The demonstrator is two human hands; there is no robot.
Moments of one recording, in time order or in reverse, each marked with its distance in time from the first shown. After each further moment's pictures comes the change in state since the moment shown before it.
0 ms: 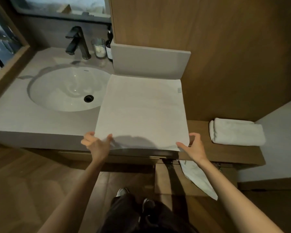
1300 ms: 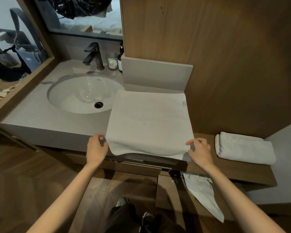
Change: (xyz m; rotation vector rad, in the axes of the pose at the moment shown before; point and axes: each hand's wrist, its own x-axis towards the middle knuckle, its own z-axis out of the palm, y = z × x) left_hand -0.018 -0.002 -0.029 0.167 -0.056 0.236; right_hand -0.009 -0.012 -0.035 -0.397 -0.021 -0.201
